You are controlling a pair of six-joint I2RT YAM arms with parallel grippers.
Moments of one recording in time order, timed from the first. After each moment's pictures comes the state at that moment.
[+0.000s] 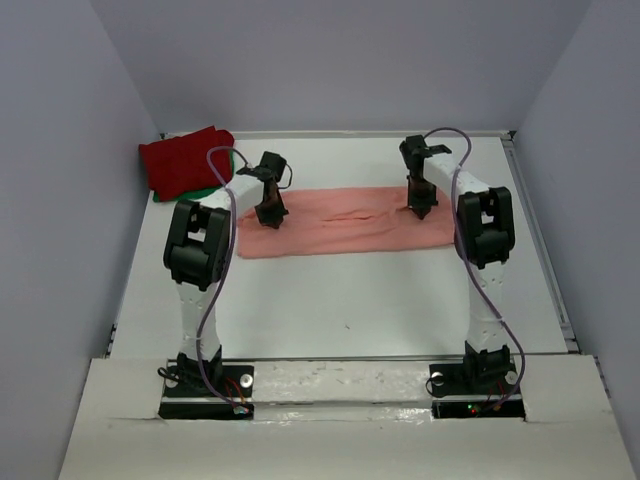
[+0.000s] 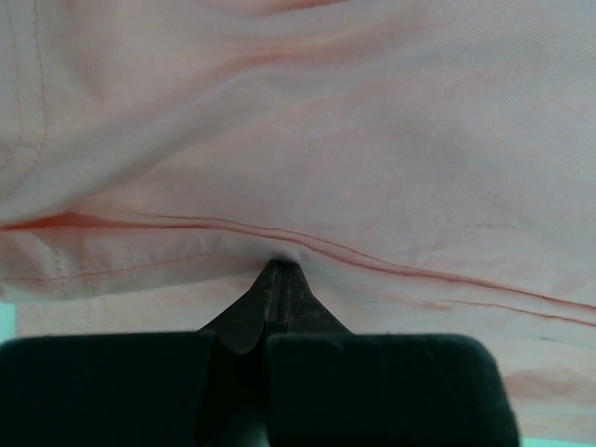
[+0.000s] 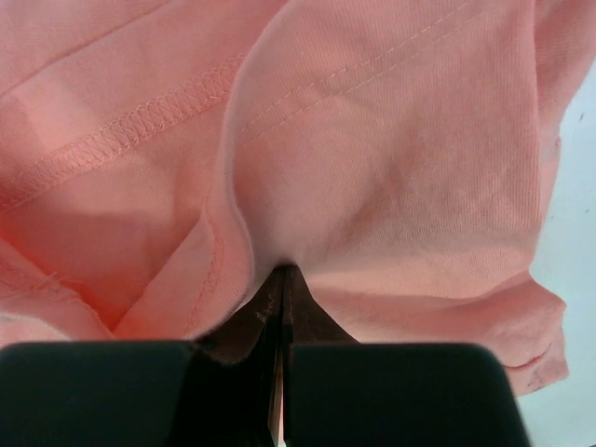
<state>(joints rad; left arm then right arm) -0.33 2.08 1.53 -0.67 -0.12 -0.61 0.22 2.28 1.89 -0.98 0.31 0.36</state>
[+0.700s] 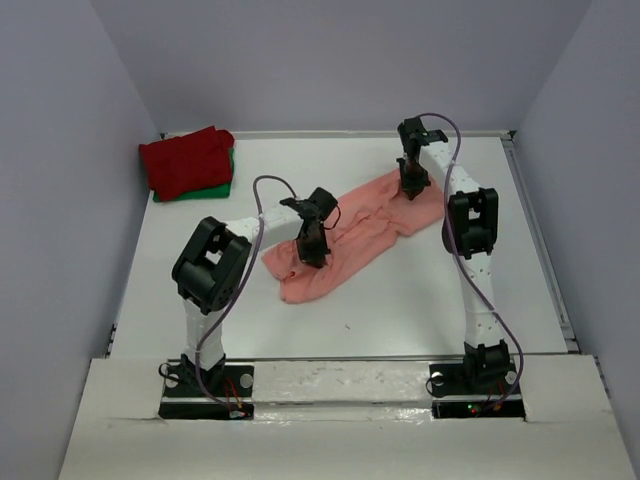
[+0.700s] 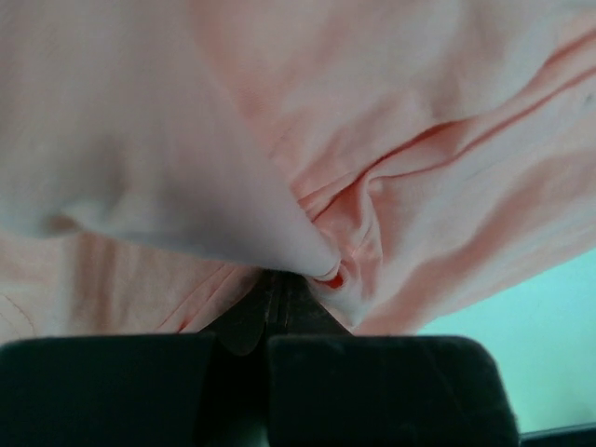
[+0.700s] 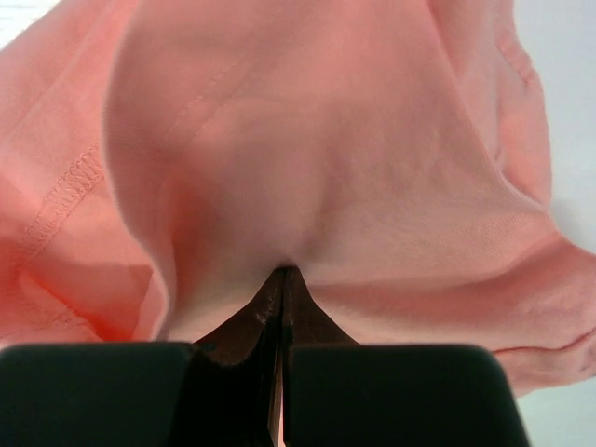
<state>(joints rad) -0.64 1.93 1.31 -0.66 -0.02 -0.79 0.20 2.52 2.33 -1.07 0.17 0.18</state>
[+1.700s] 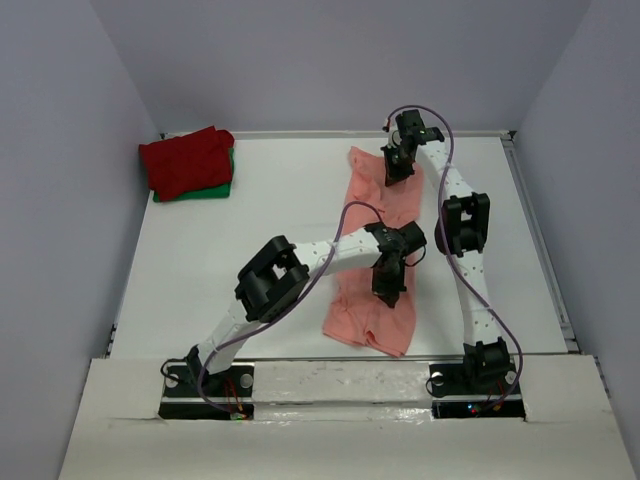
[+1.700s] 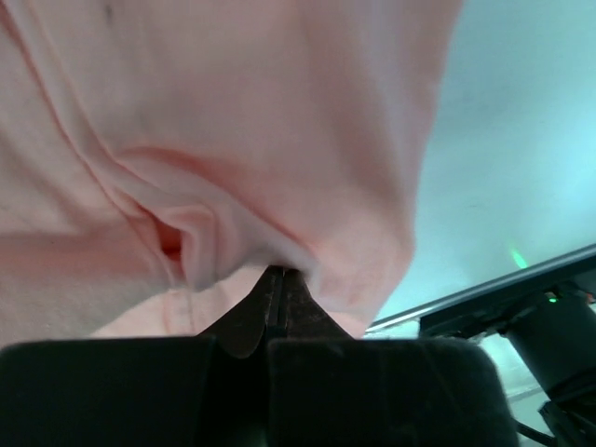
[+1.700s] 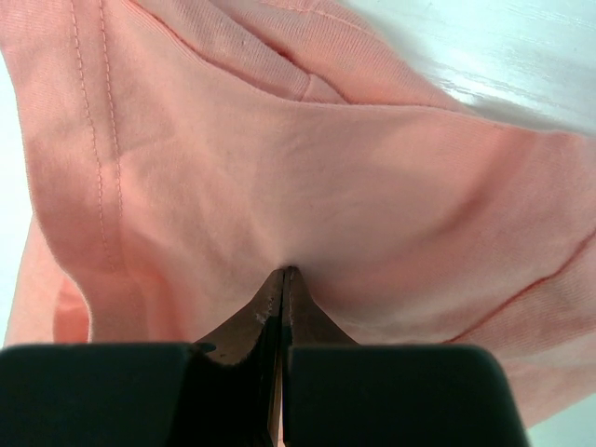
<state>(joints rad) -1.07 2.22 1.78 -0.88 0.16 -0.92 0.20 2.68 2.61 -1.01 -0.19 0.02</state>
